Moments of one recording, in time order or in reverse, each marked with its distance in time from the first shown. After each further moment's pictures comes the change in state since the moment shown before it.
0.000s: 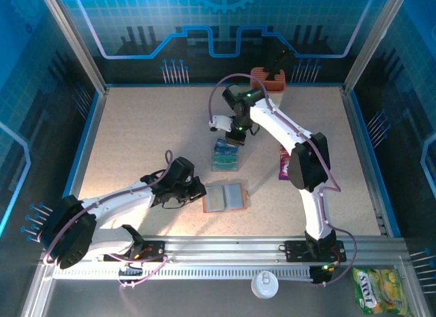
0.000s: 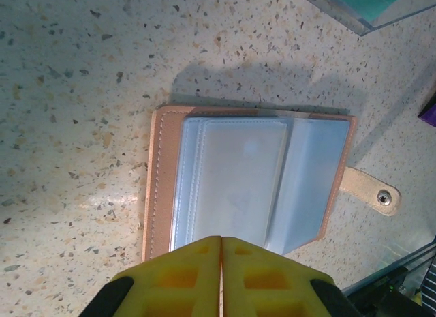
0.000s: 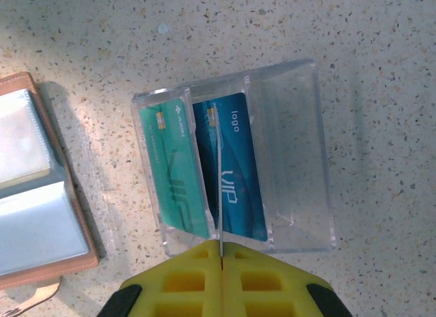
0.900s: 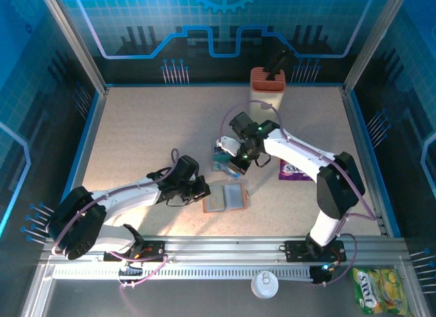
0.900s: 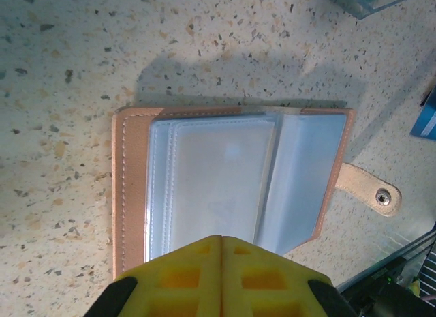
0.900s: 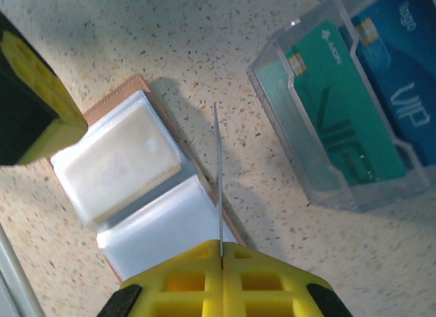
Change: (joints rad) left arm -0.010 0.084 0.031 0.040 0.042 0.011; right arm 0.095 -0.394 -0.625 0.314 -0.059 0.388
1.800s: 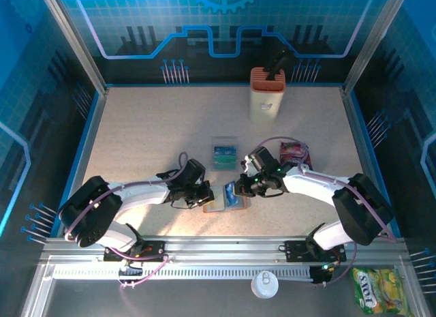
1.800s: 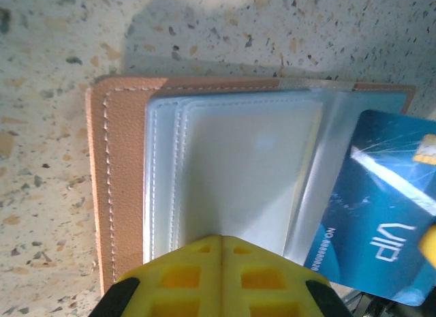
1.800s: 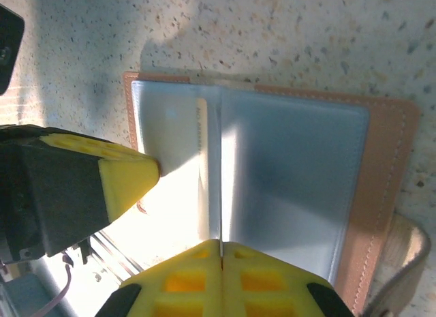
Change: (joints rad) left arm -0.039 0.132 0.005 0.061 0.041 -0.008; right arm 0.004 -0.298 -0.681 0.617 -0.220 1.111
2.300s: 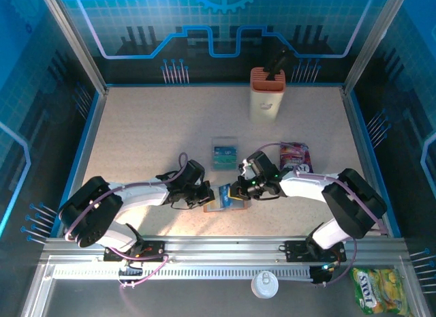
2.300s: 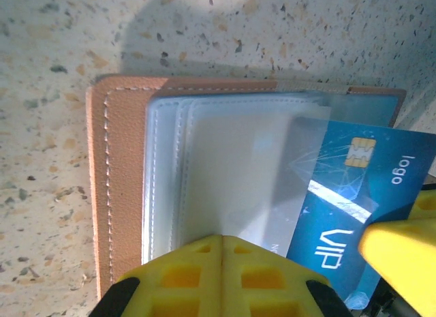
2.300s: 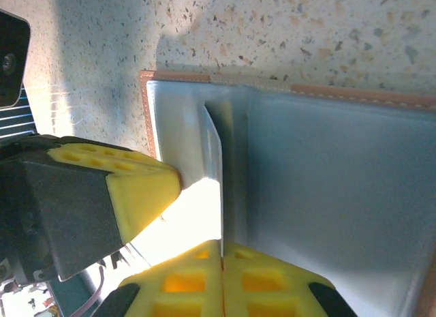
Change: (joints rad) left arm -0.001 0.000 -0.028 0.062 0.000 -0.003; right arm 0.014 0.060 -0.100 0.254 -0.079 0.148
